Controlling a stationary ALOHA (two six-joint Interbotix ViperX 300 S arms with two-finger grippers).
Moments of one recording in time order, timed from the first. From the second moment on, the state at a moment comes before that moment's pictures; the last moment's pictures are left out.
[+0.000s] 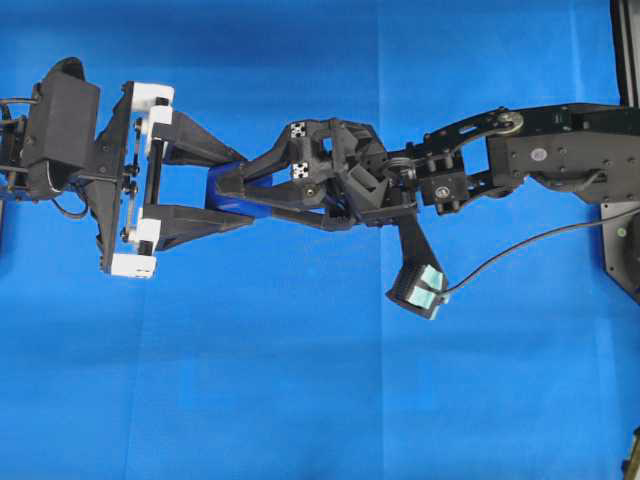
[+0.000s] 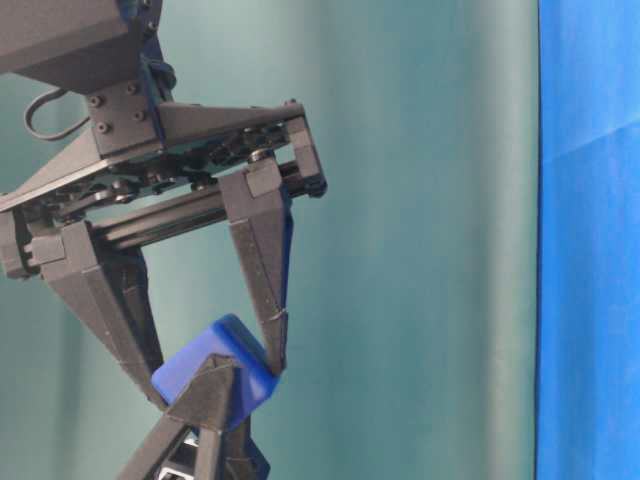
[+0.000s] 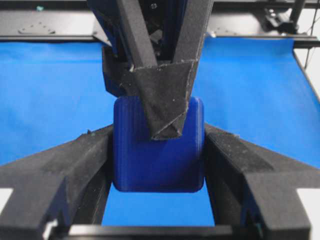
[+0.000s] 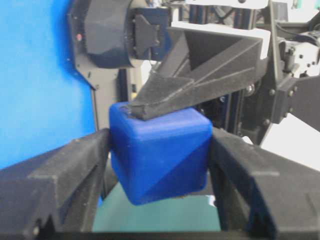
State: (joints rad) left arm -0.04 -0.42 0.82 0.02 -0.25 -0.03; right arm -0.02 -0.08 0.42 -0.91 -0.19 -0.48
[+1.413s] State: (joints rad) left arm -0.04 -0.45 0.83 0.01 -0.25 -0.03; right arm -0.01 -0.23 0.57 -0.90 -0.12 -0.45
